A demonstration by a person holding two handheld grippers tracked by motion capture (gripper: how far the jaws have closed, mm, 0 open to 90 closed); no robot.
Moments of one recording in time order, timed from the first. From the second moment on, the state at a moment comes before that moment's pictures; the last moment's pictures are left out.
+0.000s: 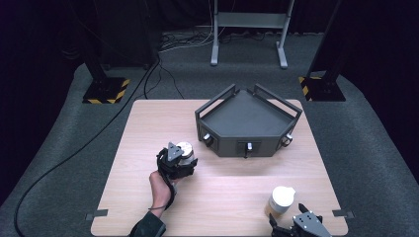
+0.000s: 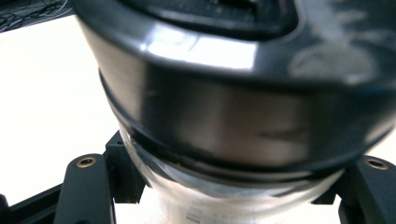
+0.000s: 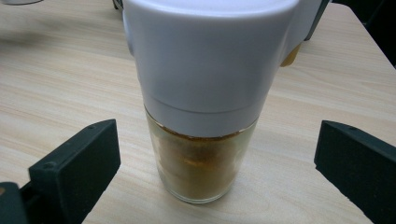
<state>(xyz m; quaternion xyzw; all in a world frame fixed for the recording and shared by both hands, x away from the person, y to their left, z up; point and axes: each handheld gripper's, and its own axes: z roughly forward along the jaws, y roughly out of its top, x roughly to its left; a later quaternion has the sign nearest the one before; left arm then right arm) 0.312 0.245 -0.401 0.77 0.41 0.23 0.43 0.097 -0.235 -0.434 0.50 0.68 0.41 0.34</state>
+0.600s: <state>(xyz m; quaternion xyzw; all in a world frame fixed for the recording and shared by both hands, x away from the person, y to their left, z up) 0.322 0.232 -0.389 0.77 0.40 0.23 0.44 0.097 -0.235 -0.432 0.50 0.69 0.41 0.34</state>
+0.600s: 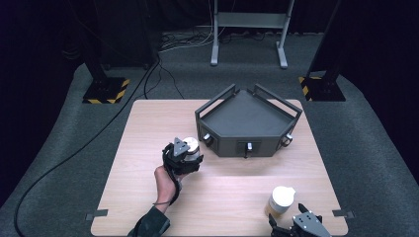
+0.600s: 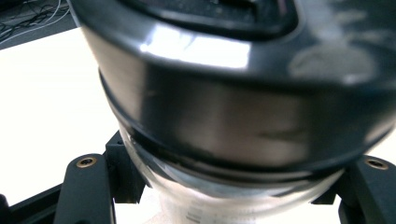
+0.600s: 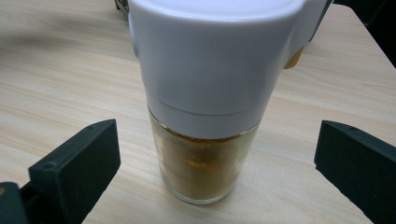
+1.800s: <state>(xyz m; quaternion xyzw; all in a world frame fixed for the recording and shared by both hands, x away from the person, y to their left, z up) 0.341 0.218 -0.375 0.78 0.38 0.21 0.45 0.098 -0.235 -0.431 0.50 0.69 0.41 0.33</state>
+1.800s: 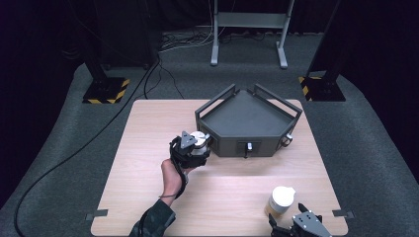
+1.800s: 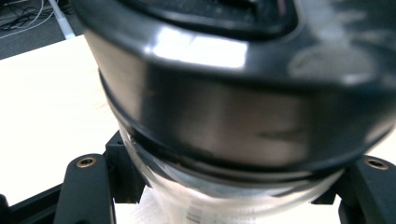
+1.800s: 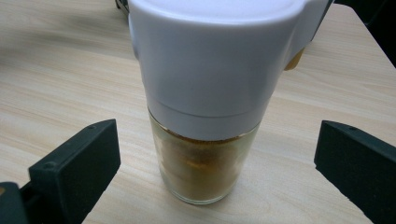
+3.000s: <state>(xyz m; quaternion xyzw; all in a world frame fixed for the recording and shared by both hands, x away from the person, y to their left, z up) 0.354 0.205 -0.360 0.78 0.37 0.20 0.45 0.098 -0.234 -0.431 0.50 0.69 0.41 0.33</state>
